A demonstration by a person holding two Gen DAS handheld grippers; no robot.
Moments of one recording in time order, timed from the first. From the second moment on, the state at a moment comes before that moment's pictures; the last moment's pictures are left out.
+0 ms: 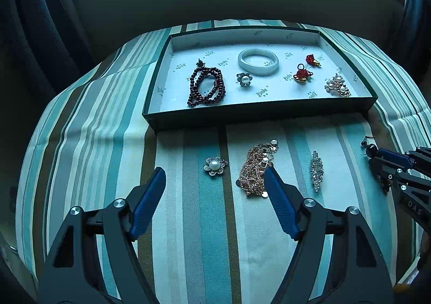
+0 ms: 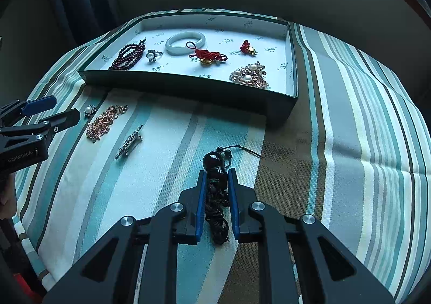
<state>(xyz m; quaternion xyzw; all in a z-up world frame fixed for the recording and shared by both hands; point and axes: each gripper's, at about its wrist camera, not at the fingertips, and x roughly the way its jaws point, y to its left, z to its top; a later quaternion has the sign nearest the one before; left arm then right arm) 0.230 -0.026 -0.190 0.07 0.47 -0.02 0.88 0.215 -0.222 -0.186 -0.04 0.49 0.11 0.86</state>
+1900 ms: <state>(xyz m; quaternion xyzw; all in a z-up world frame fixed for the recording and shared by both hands) 0.248 -0.020 -0.199 0.08 0.46 -0.05 0.88 0.213 -0.222 -0.165 -0.02 0.47 0.10 0.88</state>
